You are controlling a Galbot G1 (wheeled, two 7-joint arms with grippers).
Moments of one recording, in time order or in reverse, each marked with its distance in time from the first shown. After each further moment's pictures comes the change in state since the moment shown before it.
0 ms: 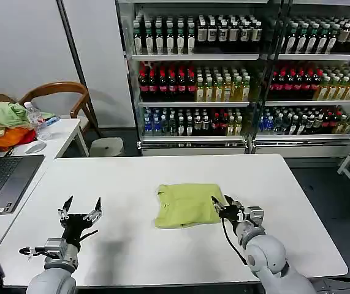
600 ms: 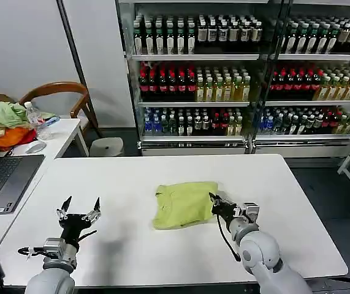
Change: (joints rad) left arm 0.000 0.008 -0.002 0.005 -0.001 0.001 0.000; right arm 0.040 0.028 -0.029 -0.008 0.101 0.002 0.026
